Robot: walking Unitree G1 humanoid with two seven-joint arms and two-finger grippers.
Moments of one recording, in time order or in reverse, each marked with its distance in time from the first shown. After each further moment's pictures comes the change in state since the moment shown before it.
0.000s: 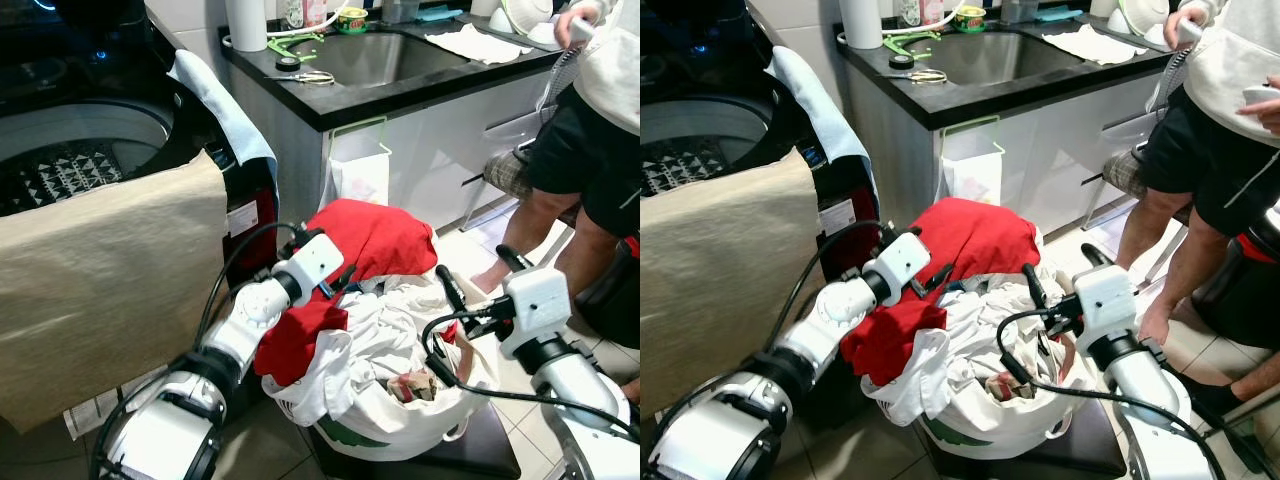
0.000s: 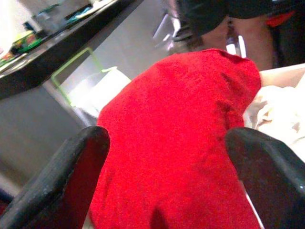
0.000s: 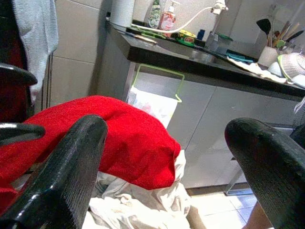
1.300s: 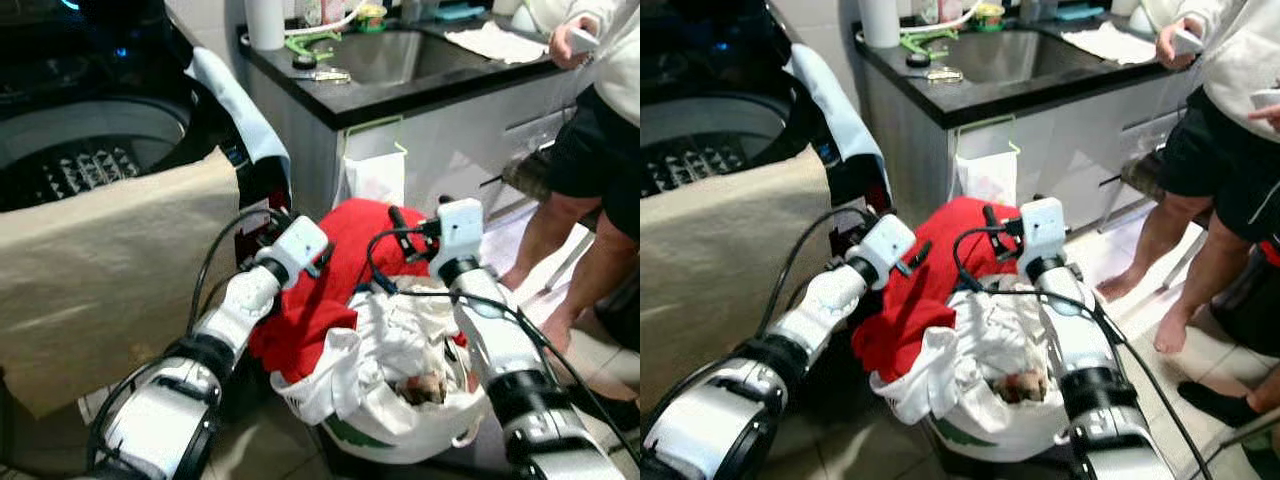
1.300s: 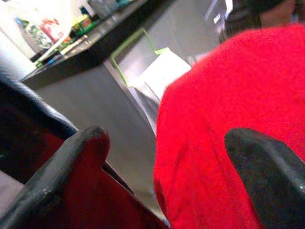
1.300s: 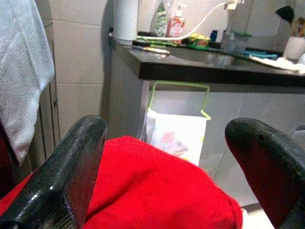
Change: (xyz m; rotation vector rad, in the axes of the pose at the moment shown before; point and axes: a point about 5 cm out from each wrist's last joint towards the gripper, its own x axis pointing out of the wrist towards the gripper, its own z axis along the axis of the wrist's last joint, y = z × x) left arm 0.002 0.024 0.000 0.052 0.054 0.141; right arm 0.124 0.018 -0.009 0.136 -0.039 -0.043
